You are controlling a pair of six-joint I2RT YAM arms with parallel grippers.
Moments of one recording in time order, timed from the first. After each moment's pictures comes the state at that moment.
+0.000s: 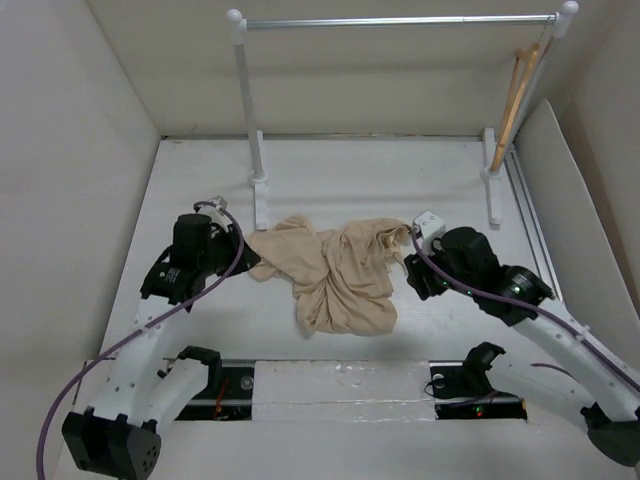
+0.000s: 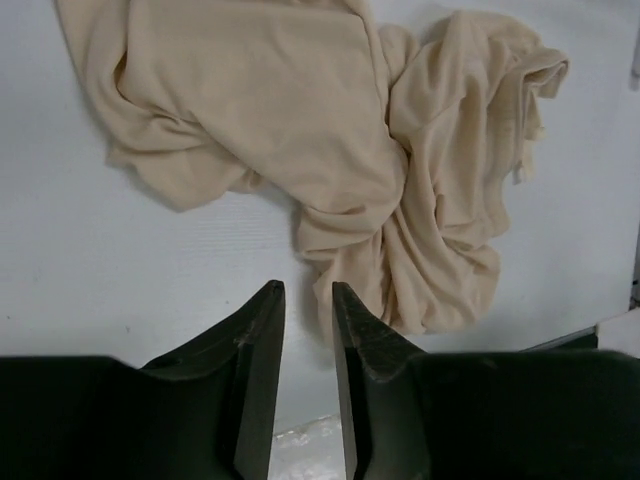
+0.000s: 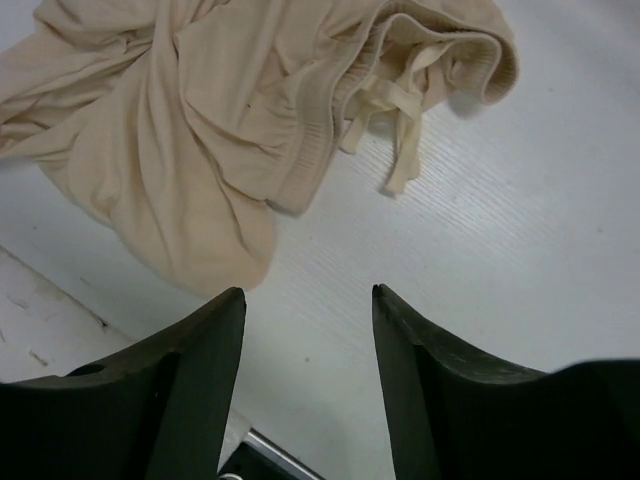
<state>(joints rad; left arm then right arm) -0.21 0.79 0.79 -0.68 0.24 -0.53 0.69 0.77 0.92 -0.84 0.10 0.01</state>
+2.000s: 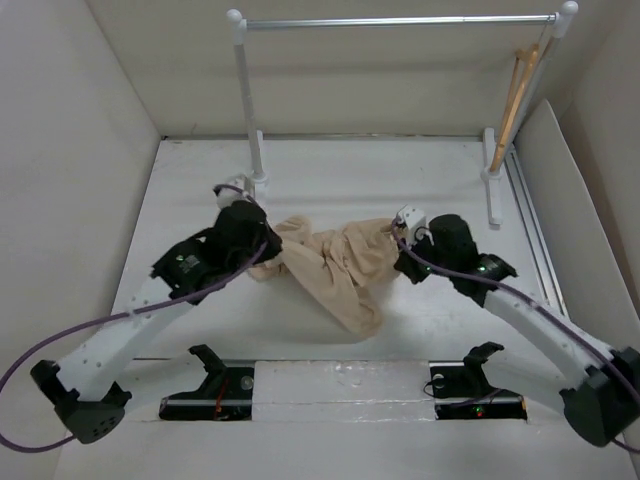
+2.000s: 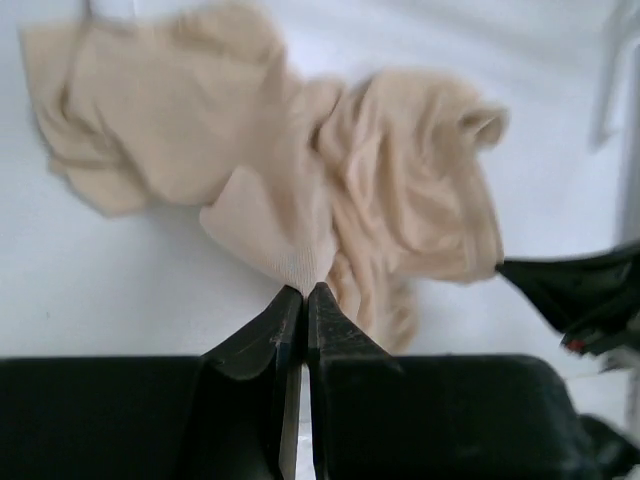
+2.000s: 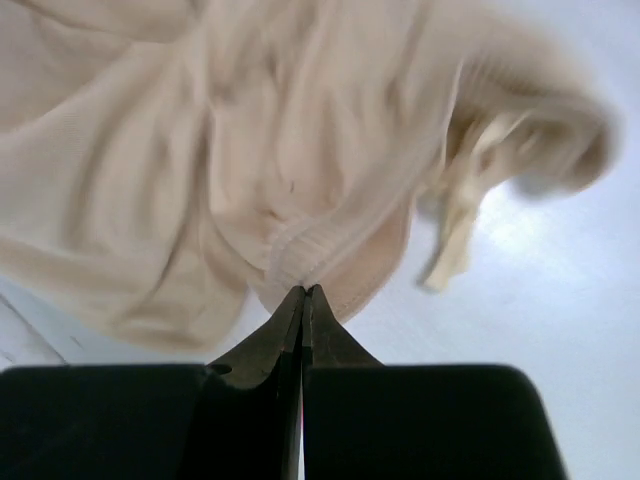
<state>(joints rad) -0.78 1.00 1.06 -0.81 -0.33 -0.89 0.52 1.10 0.68 -0.35 -0.26 -0.08</state>
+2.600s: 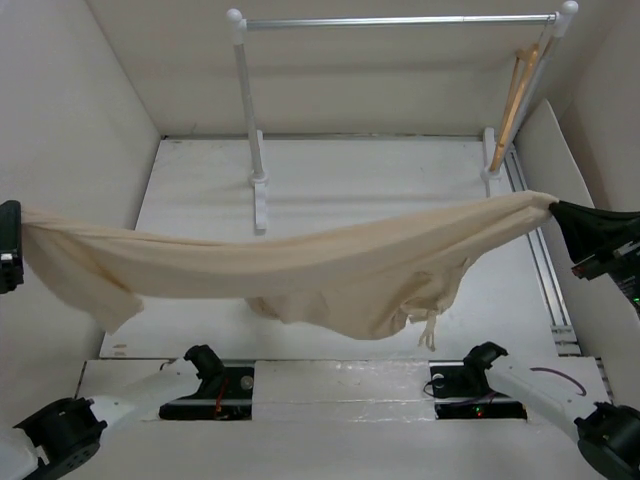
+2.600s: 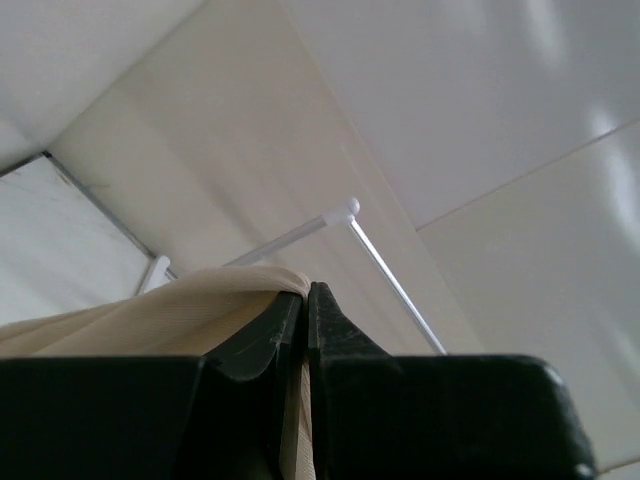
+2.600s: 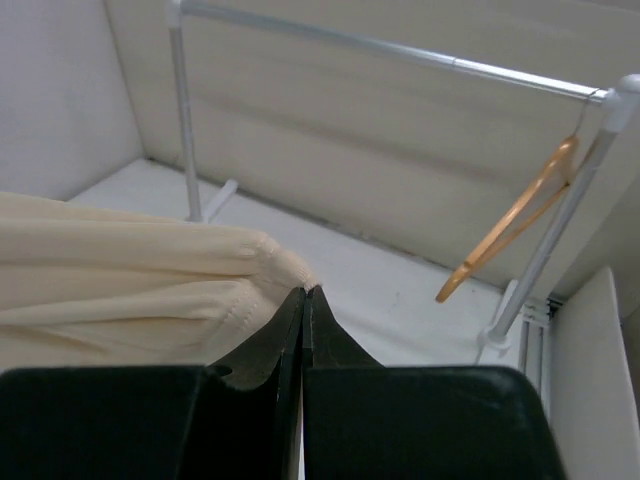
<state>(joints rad) -0.81 0.70 2.01 -0.96 -1.04 -0.71 0.55 0.79 1.96 -1.05 0.11 -0.10</state>
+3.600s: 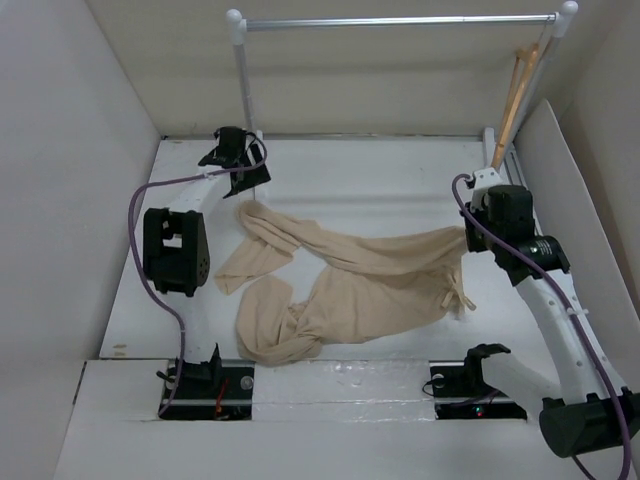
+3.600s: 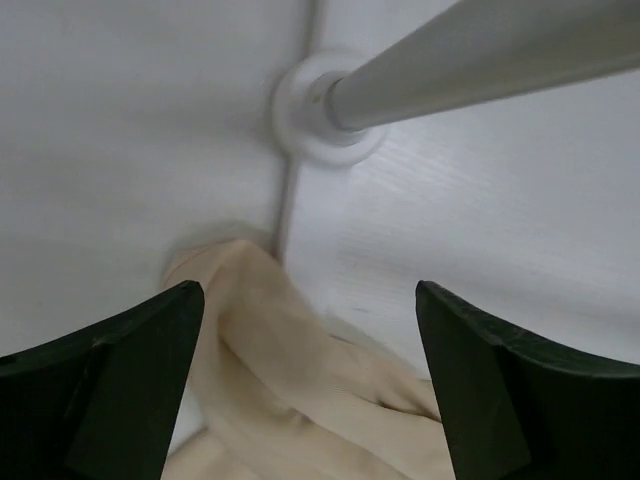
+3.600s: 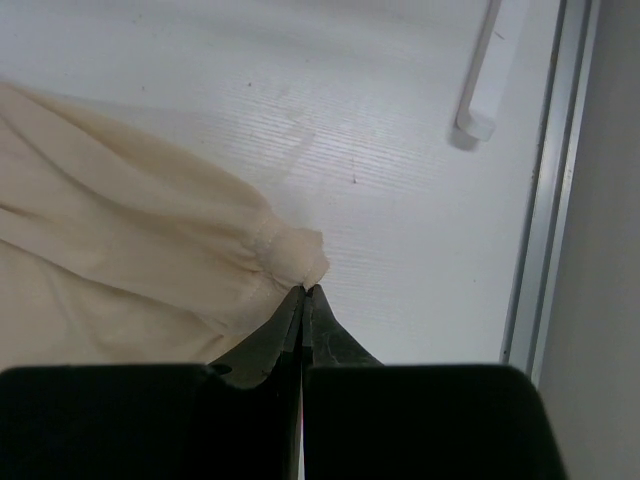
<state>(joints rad) -0.14 1.94 1.51 -0.44 -0.13 -0.47 0.16 0.95 1.04 -0.76 0.15 -0.13</state>
